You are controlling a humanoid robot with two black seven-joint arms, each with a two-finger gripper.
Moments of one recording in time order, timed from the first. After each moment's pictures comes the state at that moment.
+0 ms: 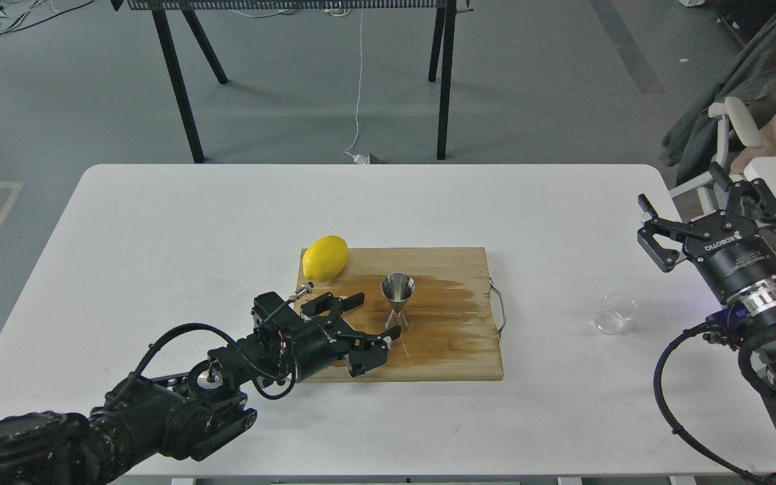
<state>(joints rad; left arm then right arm) -0.58 0.03 -0.22 -0.52 1.91 0.49 -0.49 0.15 -0.36 1.49 1.08 0.24 0.49 -0.25</state>
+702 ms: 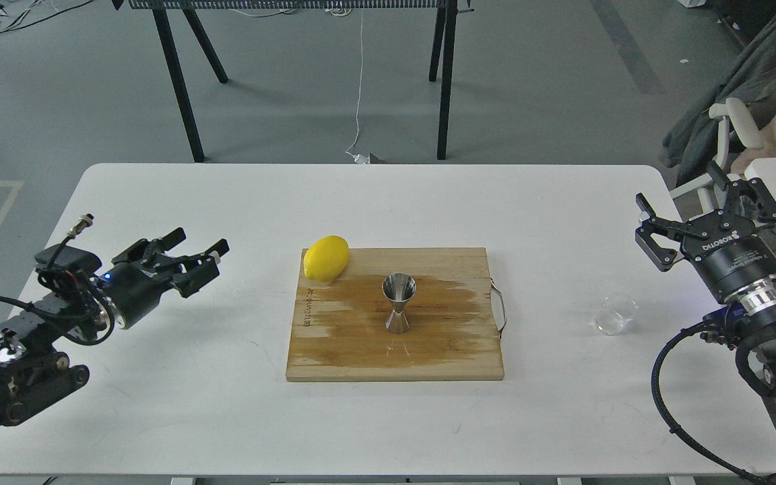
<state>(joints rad) -0.59 0.67 -0.27 -0.89 1.37 0.41 -0.49 0.15 -0.35 1.49 1.08 0.24 0.49 -0.25</state>
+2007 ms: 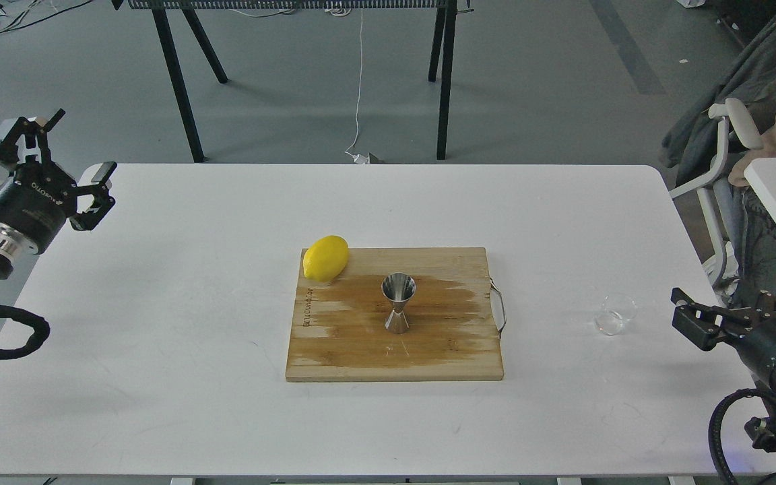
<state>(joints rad) -0.56 0.68 -0.66 -0.76 0.10 -0.49 -0.49 -0.22 -0.40 1.66 1.51 0.50 -0.34 -0.26</state>
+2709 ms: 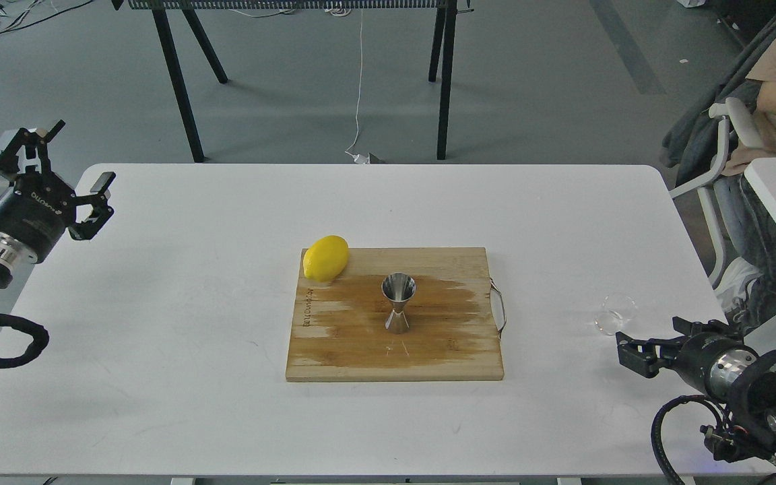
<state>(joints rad) -0.54 0.67 -0.66 -0.75 0.10 -0.49 -0.49 -0.04 -0.39 1.42 1.35 0.41 -0.49 -0.24</state>
